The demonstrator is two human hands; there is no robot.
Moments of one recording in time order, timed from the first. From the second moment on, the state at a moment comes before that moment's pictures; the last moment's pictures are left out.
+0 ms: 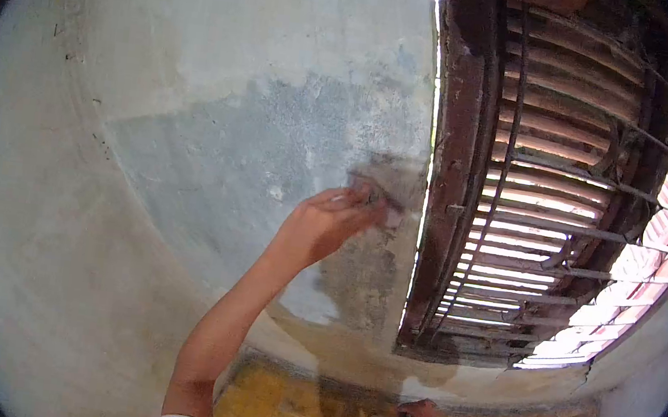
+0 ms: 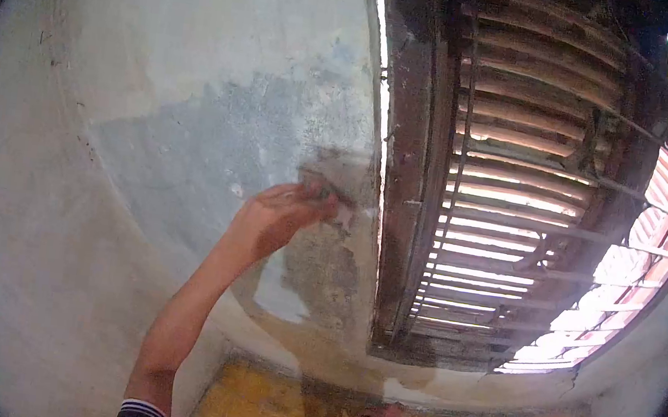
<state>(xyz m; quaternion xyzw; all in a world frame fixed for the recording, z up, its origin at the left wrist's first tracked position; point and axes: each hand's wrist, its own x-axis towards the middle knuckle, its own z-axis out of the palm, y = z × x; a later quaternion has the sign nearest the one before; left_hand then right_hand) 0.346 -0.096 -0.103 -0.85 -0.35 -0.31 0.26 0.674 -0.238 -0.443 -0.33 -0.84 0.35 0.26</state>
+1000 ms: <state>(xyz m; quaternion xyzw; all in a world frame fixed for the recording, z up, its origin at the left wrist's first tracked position) 0.363 -0.043 -0.017 -0.68 -0.29 -0.49 0.46 0.654 -0.237 -0.443 -0.34 -0.82 0.34 0.30</state>
